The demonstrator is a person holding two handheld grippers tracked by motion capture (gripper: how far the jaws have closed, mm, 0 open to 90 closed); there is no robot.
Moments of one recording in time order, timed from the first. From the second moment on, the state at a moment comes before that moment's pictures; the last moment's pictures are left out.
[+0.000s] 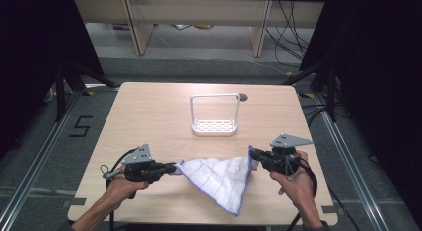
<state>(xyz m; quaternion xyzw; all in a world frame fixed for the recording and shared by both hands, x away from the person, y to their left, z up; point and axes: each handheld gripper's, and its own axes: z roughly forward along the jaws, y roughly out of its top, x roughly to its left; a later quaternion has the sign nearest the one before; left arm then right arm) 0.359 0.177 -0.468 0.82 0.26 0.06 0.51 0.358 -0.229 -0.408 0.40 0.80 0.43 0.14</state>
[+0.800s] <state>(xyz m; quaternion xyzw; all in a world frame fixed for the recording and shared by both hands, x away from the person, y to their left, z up) 0.413 0.179 -0.512 0.82 0.33 0.06 0.46 0.453 -0.226 -0.461 0.49 0.80 0.30 0.18</state>
